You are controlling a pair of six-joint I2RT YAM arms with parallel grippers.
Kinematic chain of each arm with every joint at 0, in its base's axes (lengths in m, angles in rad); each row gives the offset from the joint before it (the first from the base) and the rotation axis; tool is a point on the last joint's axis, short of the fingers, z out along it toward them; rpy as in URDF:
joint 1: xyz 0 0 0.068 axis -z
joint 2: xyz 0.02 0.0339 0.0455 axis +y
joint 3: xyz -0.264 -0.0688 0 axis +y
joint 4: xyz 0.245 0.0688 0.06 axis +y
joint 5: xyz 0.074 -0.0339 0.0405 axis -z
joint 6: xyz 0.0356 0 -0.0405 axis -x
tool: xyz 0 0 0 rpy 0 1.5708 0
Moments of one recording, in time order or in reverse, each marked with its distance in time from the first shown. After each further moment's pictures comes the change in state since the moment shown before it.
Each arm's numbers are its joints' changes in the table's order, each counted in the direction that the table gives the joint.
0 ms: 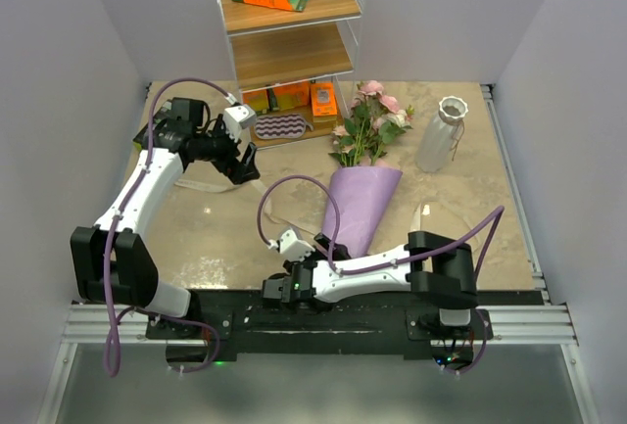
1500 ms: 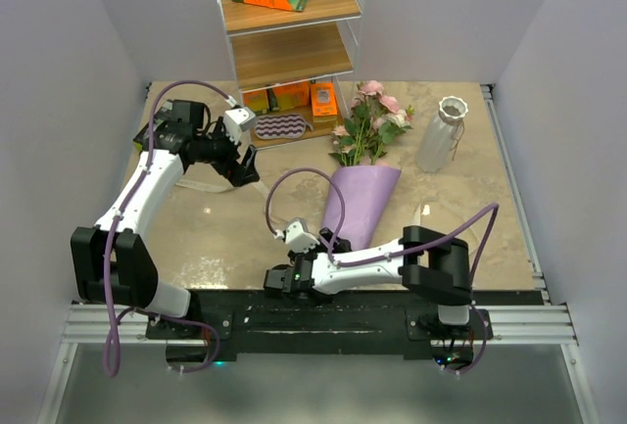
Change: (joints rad) left arm 0.000 -0.004 0.019 0.000 -0.003 0.000; right arm 0.058 -0.001 0.030 -0.041 0.034 -0.052
